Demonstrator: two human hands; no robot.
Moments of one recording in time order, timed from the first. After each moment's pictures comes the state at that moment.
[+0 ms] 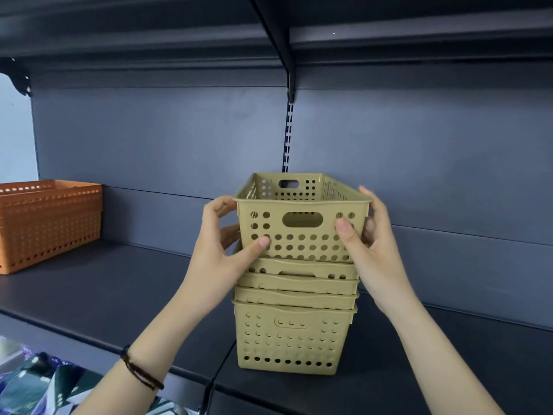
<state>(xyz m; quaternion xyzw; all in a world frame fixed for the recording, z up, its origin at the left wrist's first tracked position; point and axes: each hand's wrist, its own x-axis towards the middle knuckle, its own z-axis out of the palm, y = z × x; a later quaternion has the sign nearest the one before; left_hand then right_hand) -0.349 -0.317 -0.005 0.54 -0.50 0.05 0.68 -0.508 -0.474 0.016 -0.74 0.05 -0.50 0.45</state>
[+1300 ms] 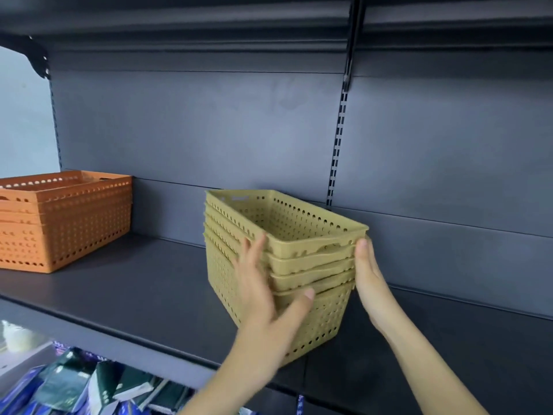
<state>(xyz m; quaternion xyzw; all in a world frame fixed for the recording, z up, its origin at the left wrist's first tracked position) -0.318 -0.270 -0.063 0.54 -0.50 0.04 0.68 -0.395 -0.431 -0.035 -0.73 0.16 -0.43 0.51</state>
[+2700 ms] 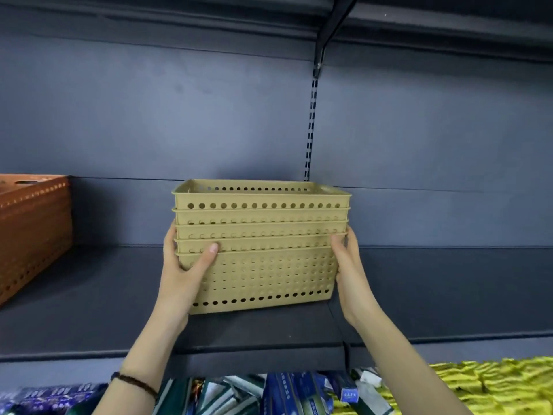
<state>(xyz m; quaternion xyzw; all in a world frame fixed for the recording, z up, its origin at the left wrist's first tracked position) -0.127 -0.217 -0.082 0.50 -0.40 -0.15 0.76 -0.349 -0.335 -0.070 -0.60 0.22 -0.53 0.55</state>
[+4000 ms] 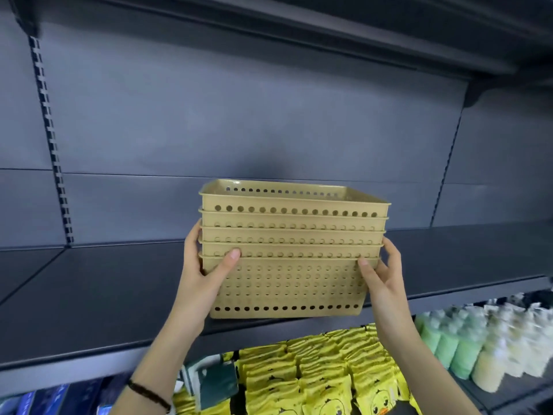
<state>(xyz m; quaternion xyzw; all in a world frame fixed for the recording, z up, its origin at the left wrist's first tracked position) -0.624 -0.446 -0.079 0.45 -0.48 -0.26 0.71 -0.880 -0.504 -0.079 -0.57 0.34 -0.62 0.42</state>
